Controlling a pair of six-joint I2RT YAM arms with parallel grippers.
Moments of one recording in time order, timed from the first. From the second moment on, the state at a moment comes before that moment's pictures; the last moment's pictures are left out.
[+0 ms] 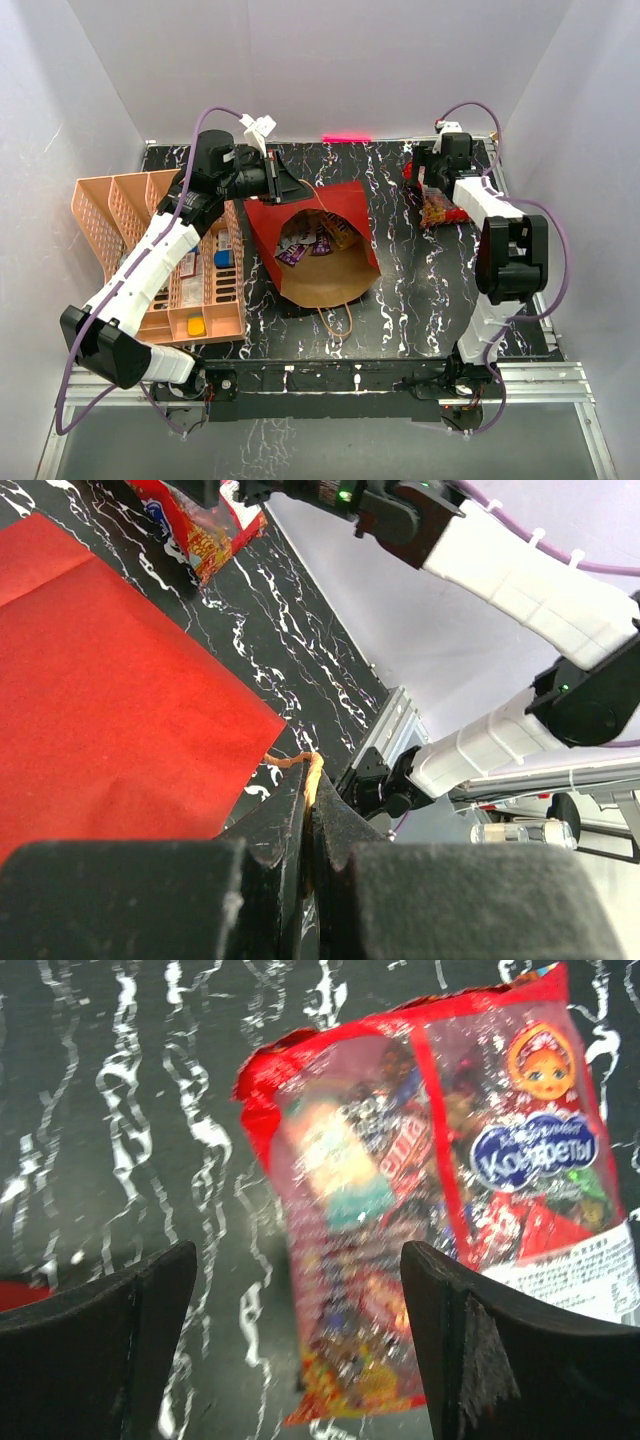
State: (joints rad) left arm -0.44 1.37 1.39 -0.36 0.70 -0.58; right arm 0.00 1.88 1.39 -0.12 0.03 0.02
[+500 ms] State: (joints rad) left arm -0.44 1.37 1.39 -0.36 0.70 -0.58; right arm -0.01 1.12 0.82 -0.13 -0.11 0.22
